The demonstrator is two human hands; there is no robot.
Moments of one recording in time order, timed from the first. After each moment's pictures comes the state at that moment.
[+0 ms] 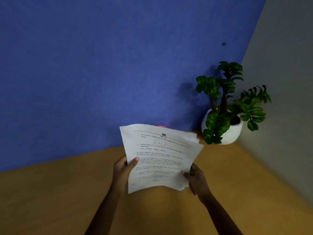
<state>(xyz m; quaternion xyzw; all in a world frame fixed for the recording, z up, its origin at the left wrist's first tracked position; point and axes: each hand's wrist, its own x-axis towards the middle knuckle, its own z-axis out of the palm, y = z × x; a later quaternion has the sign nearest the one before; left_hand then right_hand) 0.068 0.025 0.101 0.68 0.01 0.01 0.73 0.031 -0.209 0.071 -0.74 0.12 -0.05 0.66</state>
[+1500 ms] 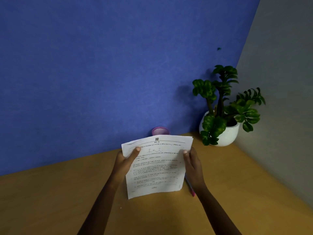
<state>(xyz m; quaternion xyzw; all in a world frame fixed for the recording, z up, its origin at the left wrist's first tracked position) 0.072 0.018 0.141 0.69 -0.04 0.01 0.72 0.034 -0.187 0.116 -0.73 -0.01 -0.22 0.64</state>
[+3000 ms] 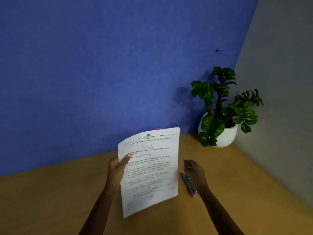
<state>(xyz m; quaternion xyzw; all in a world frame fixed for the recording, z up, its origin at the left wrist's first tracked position) 0.079 0.030 0.108 0.68 0.00 0.06 0.73 0.049 -0.221 0.077 -0.86 0.15 -0.09 0.47</state>
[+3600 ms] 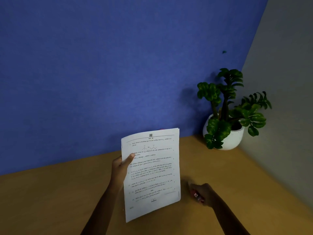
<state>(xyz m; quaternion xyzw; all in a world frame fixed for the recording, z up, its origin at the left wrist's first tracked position) 0.087 0.035 0.103 0.64 0.03 0.02 0.77 0.040 -0.248 0.041 -0.72 0.36 0.16 0.57</state>
